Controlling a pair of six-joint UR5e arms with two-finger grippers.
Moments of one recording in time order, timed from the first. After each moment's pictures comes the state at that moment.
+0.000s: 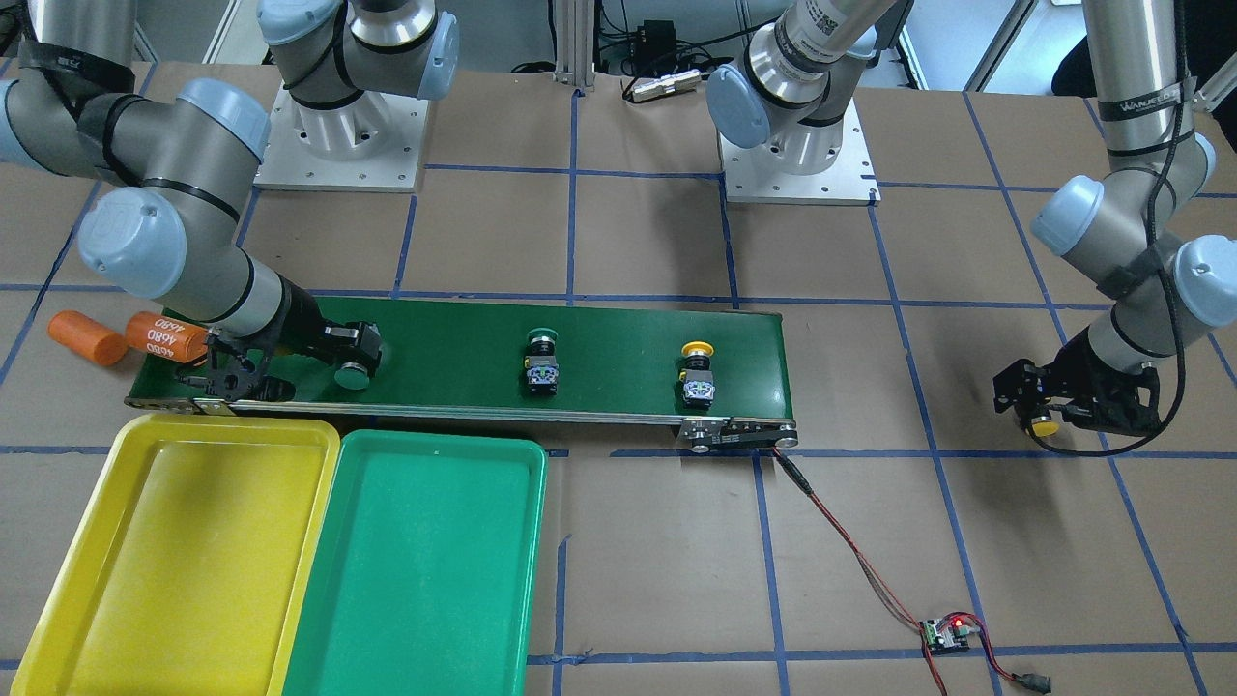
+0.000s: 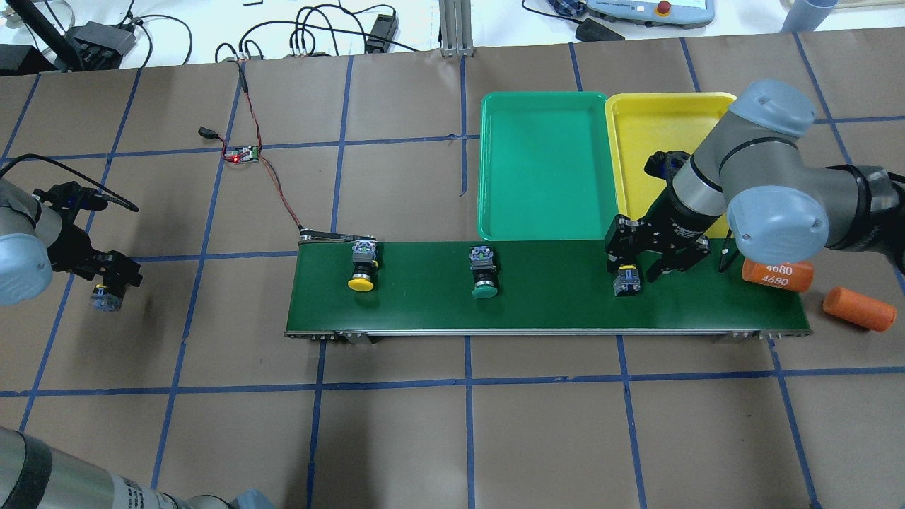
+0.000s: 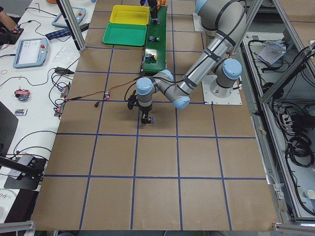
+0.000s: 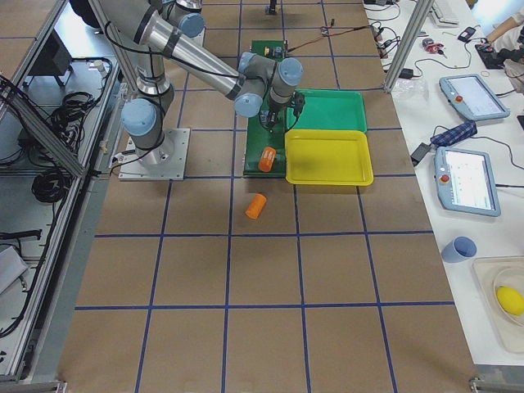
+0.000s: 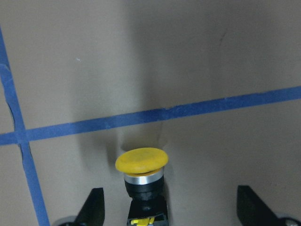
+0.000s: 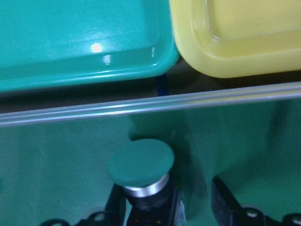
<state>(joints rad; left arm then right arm) -0.90 -1.96 -1.95 -0.80 1.59 0.83 1.40 -1.37 1.99 -1.96 -1.36 -0.02</state>
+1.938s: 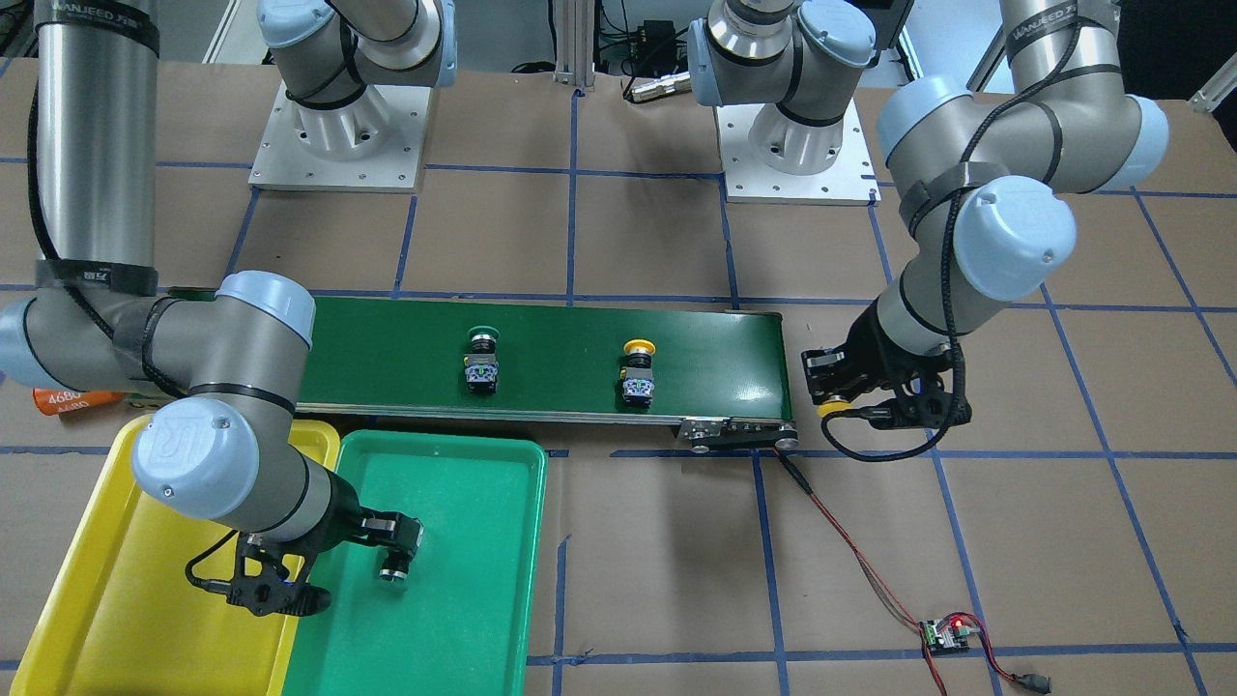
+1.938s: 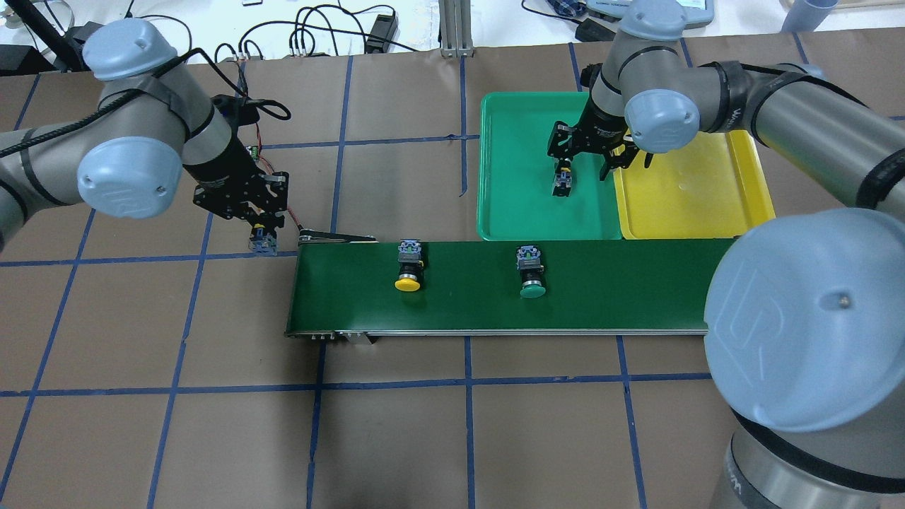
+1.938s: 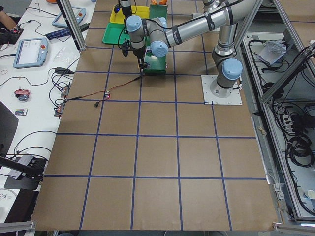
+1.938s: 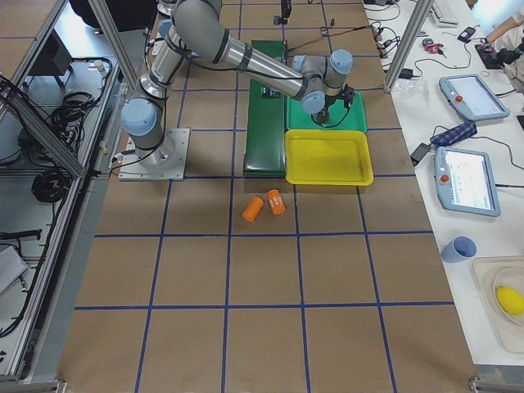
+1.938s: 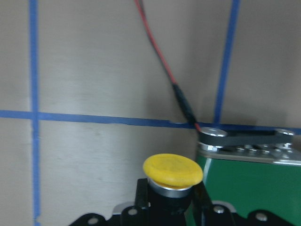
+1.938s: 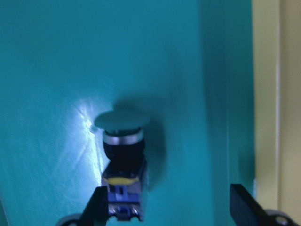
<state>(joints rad) -1.47 -1.79 -1.79 -1.23 1.51 0.03 1.56 -0.98 1.51 -2.03 -1.47 0.13</state>
